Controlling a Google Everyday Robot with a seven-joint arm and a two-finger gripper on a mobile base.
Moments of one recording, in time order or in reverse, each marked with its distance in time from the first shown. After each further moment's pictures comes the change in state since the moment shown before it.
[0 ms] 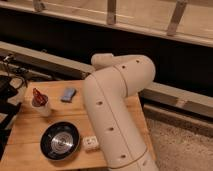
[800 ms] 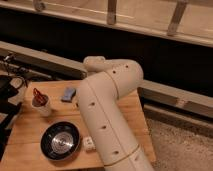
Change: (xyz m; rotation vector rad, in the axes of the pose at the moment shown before) arm 0.012 0.040 0.028 -0.009 0.087 -0.100
